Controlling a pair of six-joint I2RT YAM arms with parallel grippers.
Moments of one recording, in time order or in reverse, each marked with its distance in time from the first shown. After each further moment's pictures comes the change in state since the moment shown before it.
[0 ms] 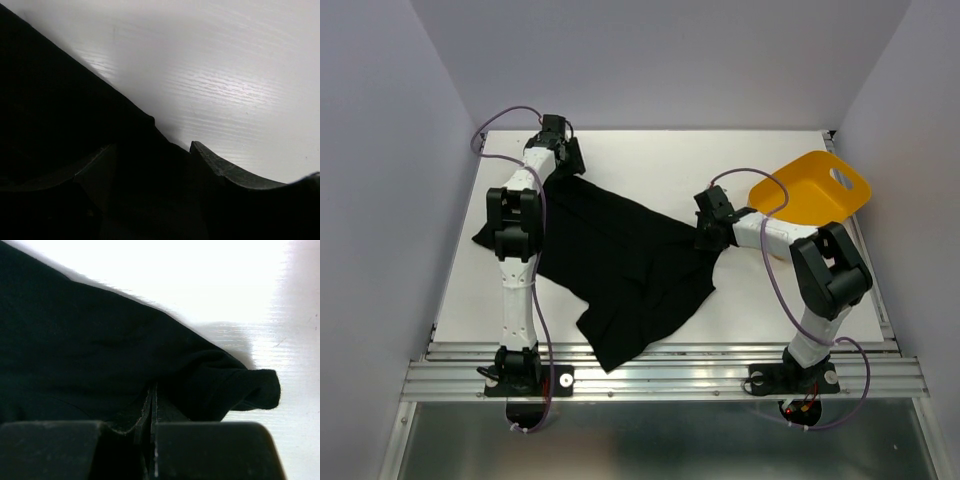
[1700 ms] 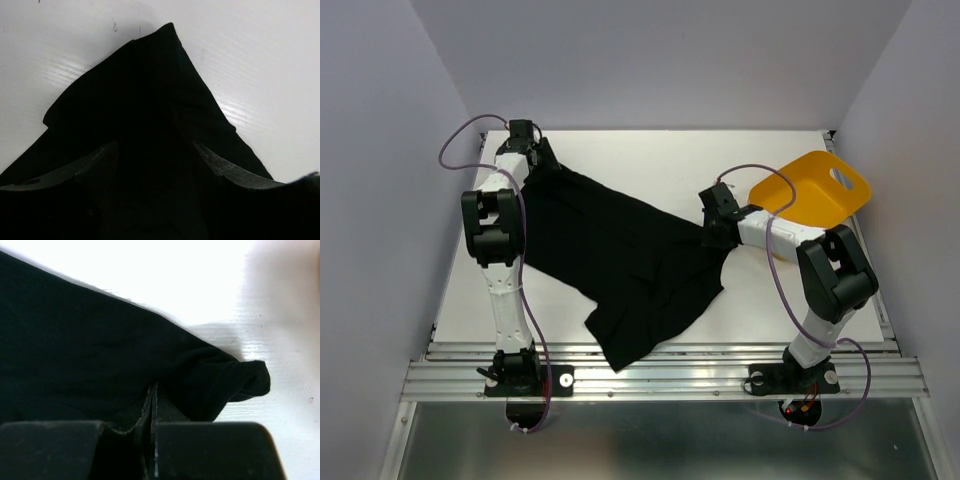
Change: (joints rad) left arm 0.145 -0.126 -0.195 0.148 0.068 -0.047; right arm -0.019 -0.037 -0.005 -0.043 0.080 -0.028
